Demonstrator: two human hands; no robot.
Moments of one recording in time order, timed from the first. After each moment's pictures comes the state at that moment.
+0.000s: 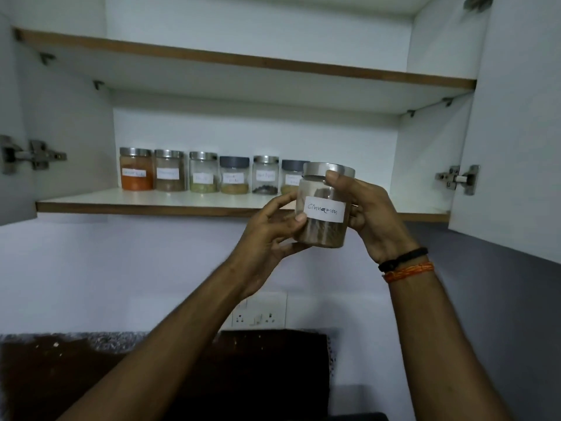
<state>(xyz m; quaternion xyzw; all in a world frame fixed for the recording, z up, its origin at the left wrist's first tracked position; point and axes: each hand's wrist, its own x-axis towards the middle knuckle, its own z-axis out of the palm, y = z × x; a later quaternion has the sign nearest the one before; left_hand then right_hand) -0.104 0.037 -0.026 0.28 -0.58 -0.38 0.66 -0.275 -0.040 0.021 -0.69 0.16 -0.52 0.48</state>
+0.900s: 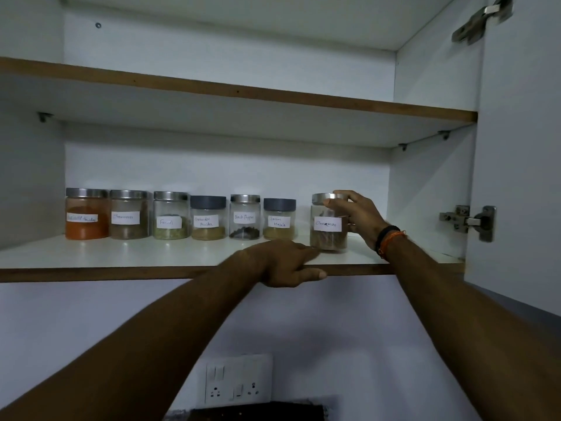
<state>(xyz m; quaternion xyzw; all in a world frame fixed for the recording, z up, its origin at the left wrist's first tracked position) -0.079 -0.133 0.038 0.58 -0.80 0.15 0.00 -0.249 -0.276 0.072 -0.71 0.26 -0.51 0.40</state>
